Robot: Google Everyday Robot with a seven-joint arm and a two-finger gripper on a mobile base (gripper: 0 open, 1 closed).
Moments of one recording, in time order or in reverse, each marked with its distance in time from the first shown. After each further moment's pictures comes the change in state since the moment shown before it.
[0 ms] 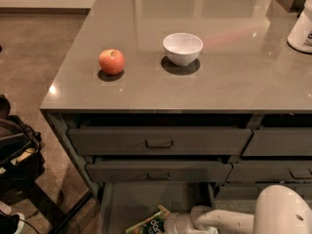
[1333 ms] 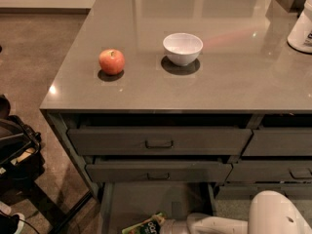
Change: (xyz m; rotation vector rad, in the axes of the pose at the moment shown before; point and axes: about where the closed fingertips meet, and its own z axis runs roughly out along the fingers) arm 0.021 0.019 0.032 -0.006 -0.014 0.125
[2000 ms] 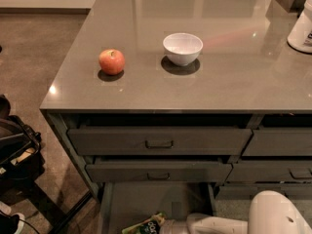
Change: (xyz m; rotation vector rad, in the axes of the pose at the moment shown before) arm 0.000 0.000 0.000 0.000 0.000 0.000
